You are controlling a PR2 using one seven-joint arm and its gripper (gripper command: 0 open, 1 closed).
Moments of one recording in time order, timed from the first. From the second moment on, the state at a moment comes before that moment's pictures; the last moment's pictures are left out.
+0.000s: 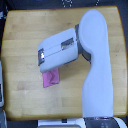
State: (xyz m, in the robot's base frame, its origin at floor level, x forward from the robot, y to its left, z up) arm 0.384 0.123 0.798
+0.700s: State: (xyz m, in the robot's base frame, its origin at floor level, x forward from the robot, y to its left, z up) arm 0.370 0.134 0.764
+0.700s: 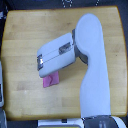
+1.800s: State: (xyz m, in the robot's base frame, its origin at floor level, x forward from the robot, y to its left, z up) arm 0.384 0.150 0.747
